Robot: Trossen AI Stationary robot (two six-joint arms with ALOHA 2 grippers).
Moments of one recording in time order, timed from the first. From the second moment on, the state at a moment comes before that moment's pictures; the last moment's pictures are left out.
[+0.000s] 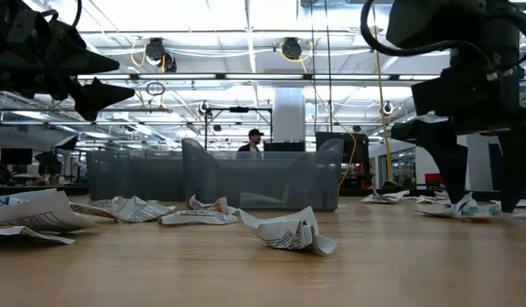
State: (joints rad) left arm 0.14 0.07 0.02 0.06 0.08 -0.25; right arm 0.33 1.55 0.81 -0.69 0.00 -0.10
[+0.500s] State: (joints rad) left arm 0.14 0.07 0.02 0.06 0.08 -0.25; right arm 0.33 1.54 0.76 -0.70 0.00 0.02
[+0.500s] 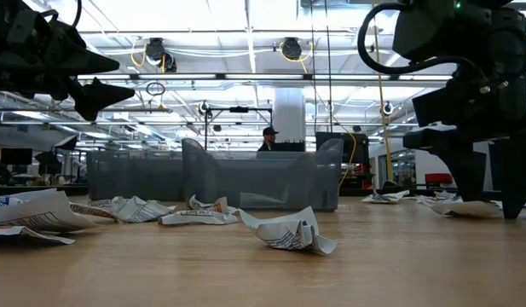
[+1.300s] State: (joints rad) left arm 0.14 0.07 0.02 0.06 0.08 -0.25; right arm 0.29 1.46 0.82 -0.94 0.00 0.09
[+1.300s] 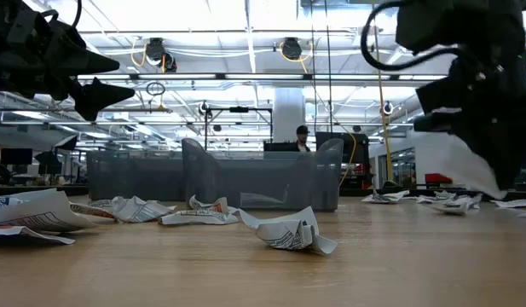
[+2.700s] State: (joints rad) left arm 0.14 0.07 0.02 0.06 0.08 -0.25; right arm -0.03 1.94 1.89 -1.28 0.00 -0.01
